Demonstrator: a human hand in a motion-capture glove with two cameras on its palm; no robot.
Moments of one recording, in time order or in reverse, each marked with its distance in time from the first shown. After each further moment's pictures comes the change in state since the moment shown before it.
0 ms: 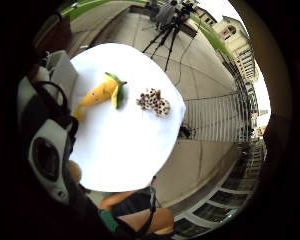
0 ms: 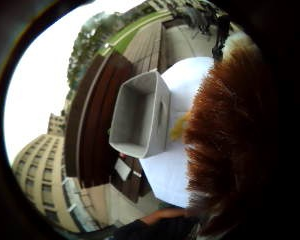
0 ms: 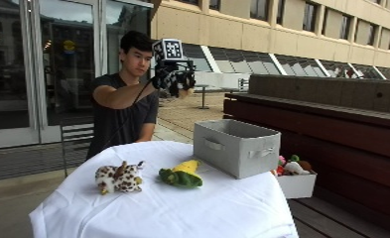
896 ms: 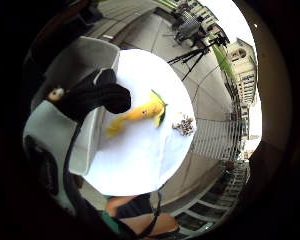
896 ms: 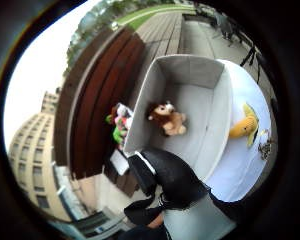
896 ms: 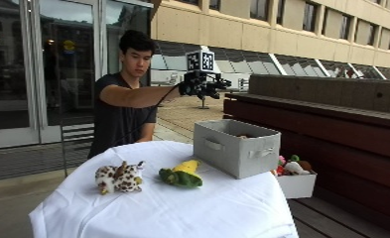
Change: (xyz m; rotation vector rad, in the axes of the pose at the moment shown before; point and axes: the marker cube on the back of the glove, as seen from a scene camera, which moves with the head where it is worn) arm -0.150 -0.049 0.050 -0.097 0.095 -0.183
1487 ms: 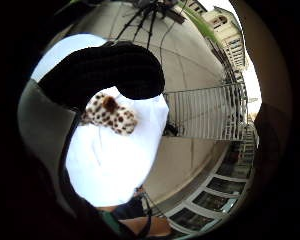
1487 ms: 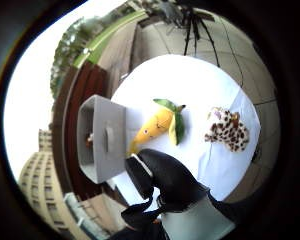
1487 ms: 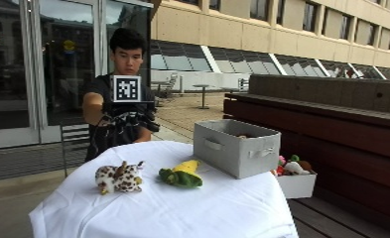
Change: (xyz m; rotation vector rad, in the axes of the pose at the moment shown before) arm 0.317 0.048 0.079 -0.072 0.010 0.423
